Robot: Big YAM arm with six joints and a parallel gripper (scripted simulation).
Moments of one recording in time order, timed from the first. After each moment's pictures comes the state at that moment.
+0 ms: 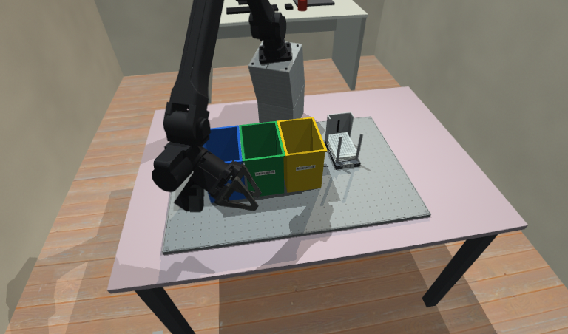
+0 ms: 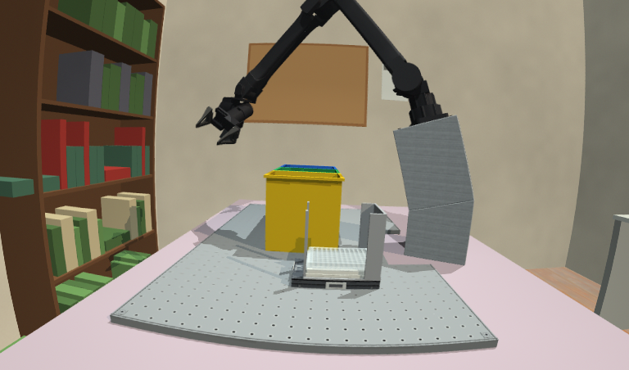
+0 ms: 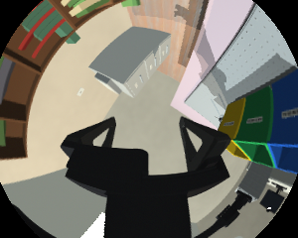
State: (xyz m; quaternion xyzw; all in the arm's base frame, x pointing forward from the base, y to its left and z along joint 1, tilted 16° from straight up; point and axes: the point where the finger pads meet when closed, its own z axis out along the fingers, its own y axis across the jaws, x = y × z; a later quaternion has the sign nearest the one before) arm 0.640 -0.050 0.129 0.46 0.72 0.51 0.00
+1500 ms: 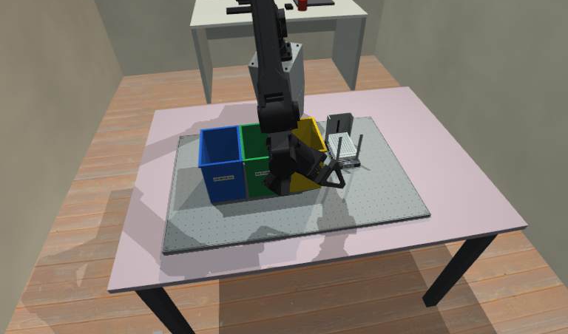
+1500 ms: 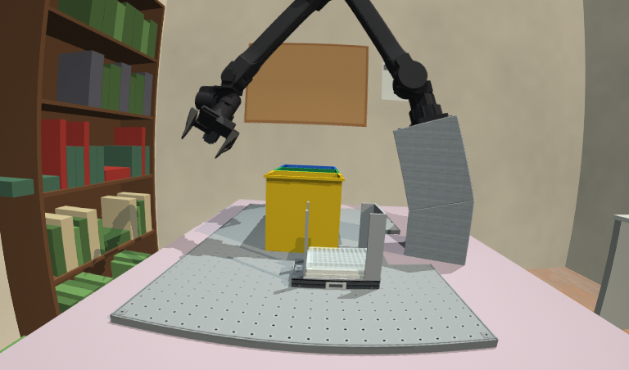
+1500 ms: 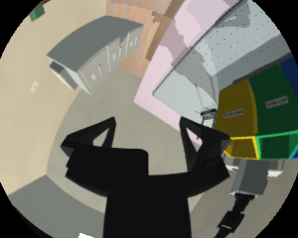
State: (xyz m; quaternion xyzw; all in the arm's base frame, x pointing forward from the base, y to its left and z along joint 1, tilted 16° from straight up) arm 0.569 0.129 0.055 0.39 0.84 0.37 -0.01
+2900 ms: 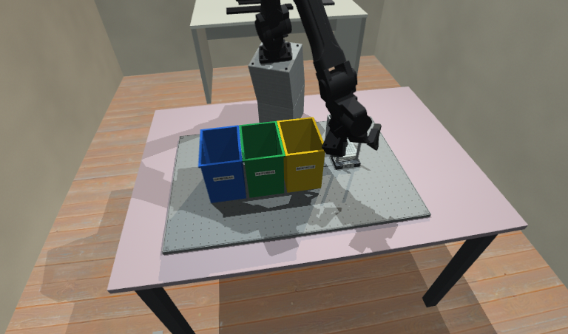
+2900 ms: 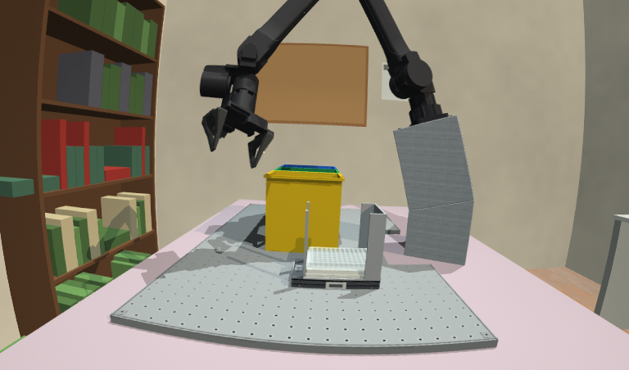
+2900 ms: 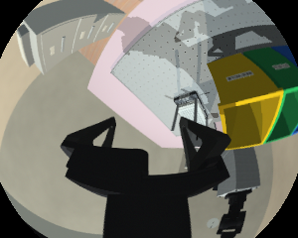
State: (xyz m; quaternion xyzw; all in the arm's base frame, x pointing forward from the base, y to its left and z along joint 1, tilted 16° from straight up) arm 0.434 0.235 -0.010 0.25 0.95 0.21 0.01
